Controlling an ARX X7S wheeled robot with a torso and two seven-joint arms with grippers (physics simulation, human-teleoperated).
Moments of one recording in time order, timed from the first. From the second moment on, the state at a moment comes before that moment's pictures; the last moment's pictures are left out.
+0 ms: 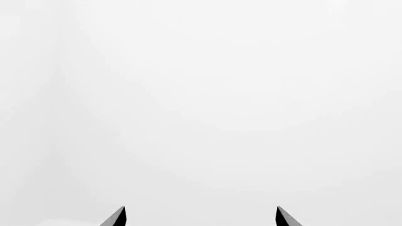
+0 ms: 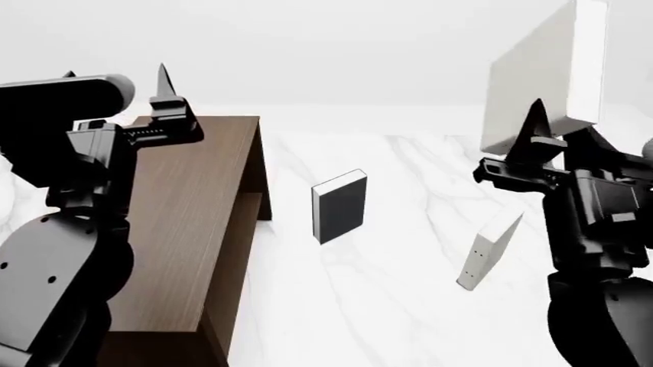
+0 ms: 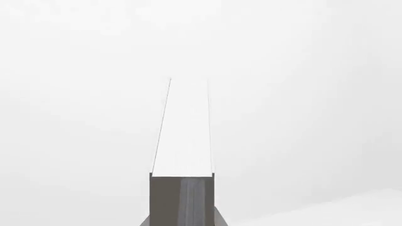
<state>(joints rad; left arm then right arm) -0.66 -0.34 0.03 0.51 -0.46 -0.73 -0.37 0.48 0.21 0.23 -0.77 0.52 0.88 0.29</state>
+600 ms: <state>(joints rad) -0.67 -0.34 0.01 0.52 -0.49 -0.74 -0.38 0.27 0.03 0.08 -0.47 0.75 0.50 0.01</state>
